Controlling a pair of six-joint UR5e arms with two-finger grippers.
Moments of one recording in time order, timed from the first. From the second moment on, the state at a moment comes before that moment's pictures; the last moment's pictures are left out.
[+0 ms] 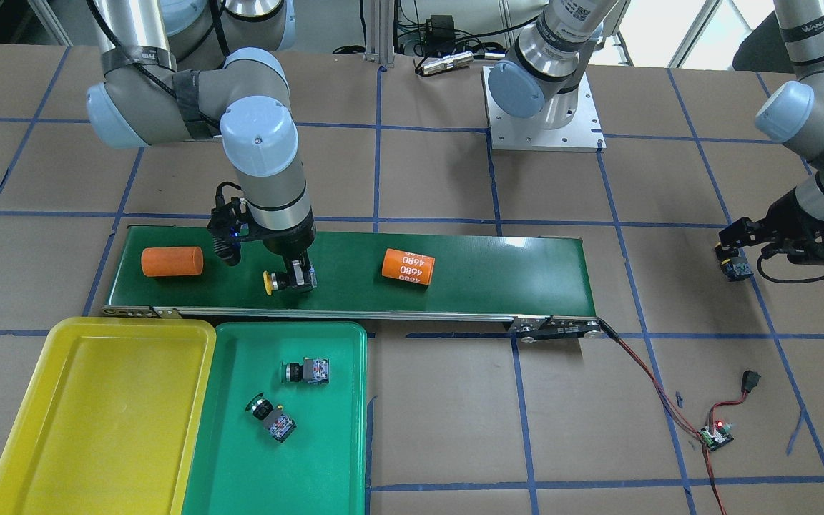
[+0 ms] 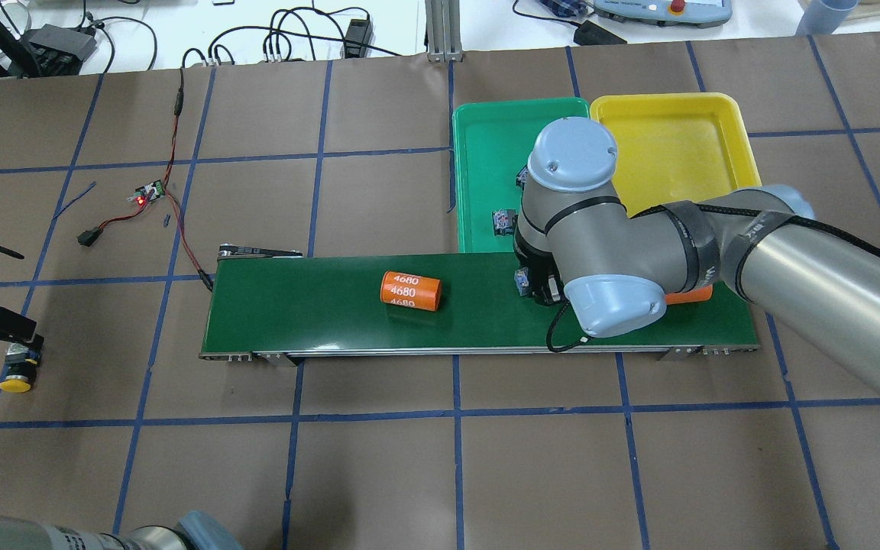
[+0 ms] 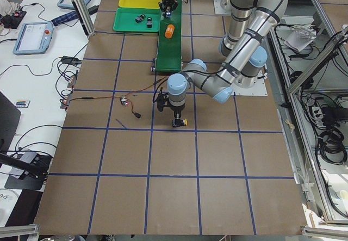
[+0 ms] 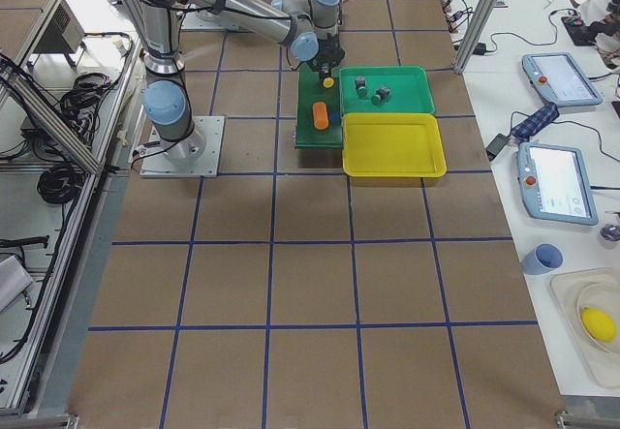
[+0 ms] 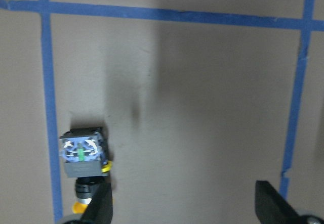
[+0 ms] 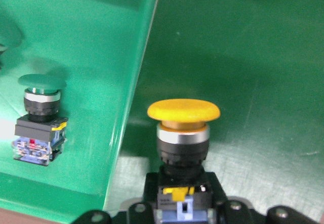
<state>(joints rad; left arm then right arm) -0.70 -1.85 -2.00 -0.92 1.58 0.88 1.81 -1.33 1.91 -2.22 -1.56 1.54</state>
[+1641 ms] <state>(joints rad) -0.97 -1.80 -1.97 -0.99 1.58 0.66 1.33 -1.16 1.70 -2.28 -1.60 0.42</state>
